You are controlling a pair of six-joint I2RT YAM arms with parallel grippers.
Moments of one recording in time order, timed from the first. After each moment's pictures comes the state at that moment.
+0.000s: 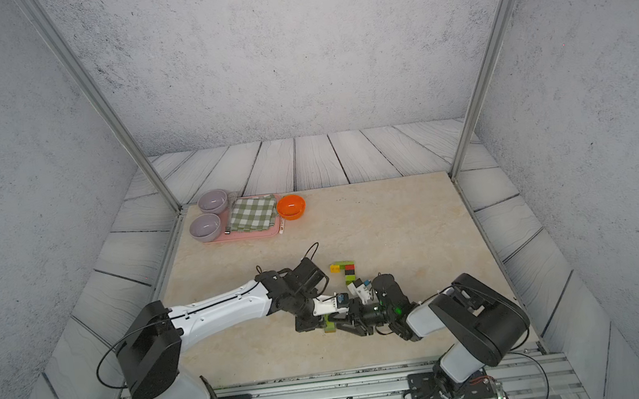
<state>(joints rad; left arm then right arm) -0.97 1.64 1.09 -0.68 0.24 0.62 0.61 1.53 0.26 0.70 -0.84 1.21</state>
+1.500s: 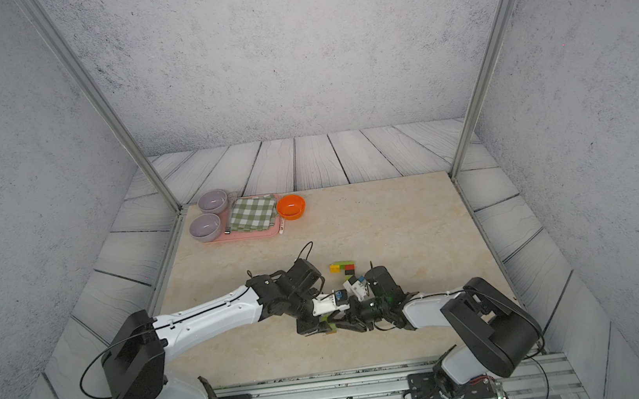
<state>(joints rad) -0.97 1.55 1.04 -0.60 0.32 0.52 0.61 1.46 0.38 0.33 -0.83 1.02</state>
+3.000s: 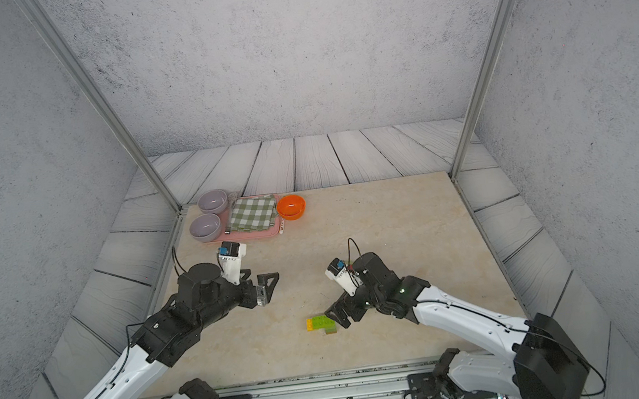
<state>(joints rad) -0.65 0.83 0.82 -0.50 0.01 -0.37 0.78 1.18 0.70 -0.35 -0.33 0.00</state>
